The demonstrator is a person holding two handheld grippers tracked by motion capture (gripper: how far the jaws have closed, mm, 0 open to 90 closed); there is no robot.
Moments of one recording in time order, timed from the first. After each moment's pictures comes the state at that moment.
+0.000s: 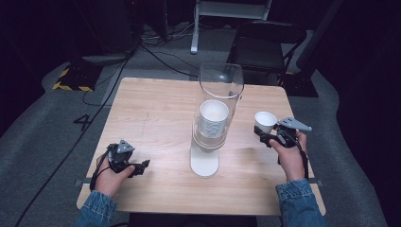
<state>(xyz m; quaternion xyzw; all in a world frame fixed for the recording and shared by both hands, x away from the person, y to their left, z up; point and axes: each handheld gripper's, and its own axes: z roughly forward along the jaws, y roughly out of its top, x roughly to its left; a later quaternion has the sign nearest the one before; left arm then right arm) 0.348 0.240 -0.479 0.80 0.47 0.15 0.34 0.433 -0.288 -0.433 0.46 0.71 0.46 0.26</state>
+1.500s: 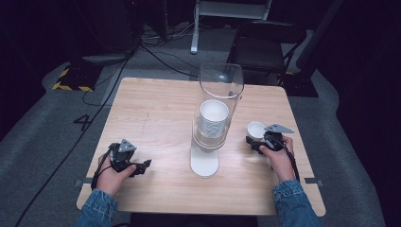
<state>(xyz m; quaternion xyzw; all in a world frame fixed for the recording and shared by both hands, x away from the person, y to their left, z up) 0.352 0.236 -0.479 0.80 0.46 0.15 0.34 0.449 -0.279 -0.490 0.47 0.75 0.41 0.22</state>
